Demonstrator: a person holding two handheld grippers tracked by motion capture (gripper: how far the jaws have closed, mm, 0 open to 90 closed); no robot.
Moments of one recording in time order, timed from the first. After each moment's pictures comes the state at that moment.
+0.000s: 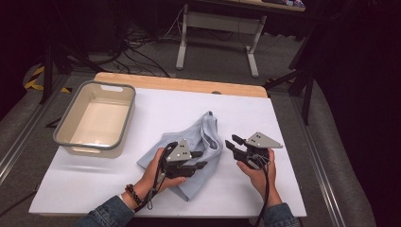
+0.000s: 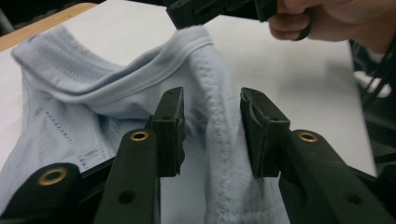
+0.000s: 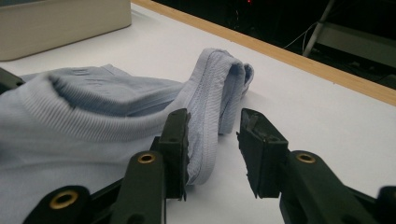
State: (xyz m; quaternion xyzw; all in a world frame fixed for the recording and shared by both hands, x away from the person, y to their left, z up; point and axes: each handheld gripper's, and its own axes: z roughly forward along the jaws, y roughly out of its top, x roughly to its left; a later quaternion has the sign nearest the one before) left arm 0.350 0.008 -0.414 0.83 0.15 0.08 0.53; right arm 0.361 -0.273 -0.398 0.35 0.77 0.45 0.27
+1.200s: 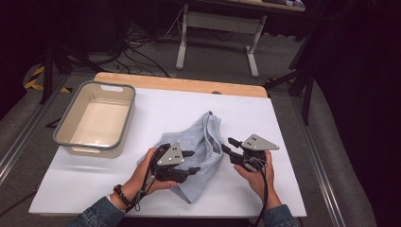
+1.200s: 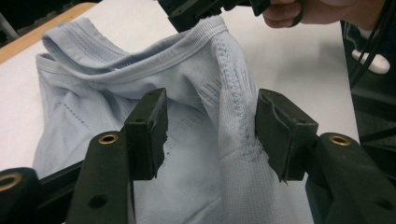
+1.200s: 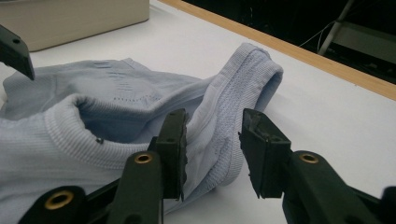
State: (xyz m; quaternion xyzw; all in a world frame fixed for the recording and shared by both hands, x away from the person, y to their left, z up) left arm 0.338 0.025 -0.406 0.85 0.12 0.11 0.50; right arm 0.355 -0.264 -0.399 0.33 0.79 0.45 0.26
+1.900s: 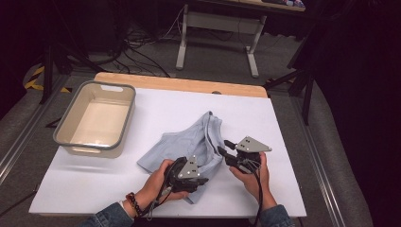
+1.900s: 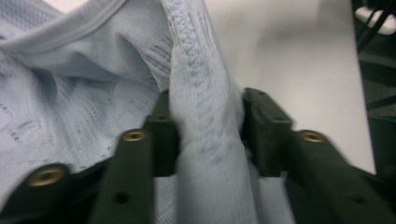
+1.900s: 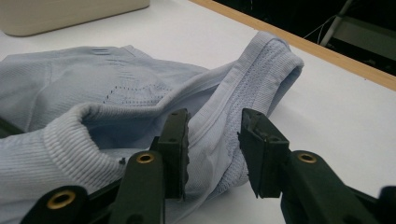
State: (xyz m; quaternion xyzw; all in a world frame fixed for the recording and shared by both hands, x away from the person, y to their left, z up) left arm 0.323 -0.011 -0.435 0.88 0.10 0.10 0.44; right arm 0.355 -0.252 -0.410 0.33 0.80 0.43 0.26
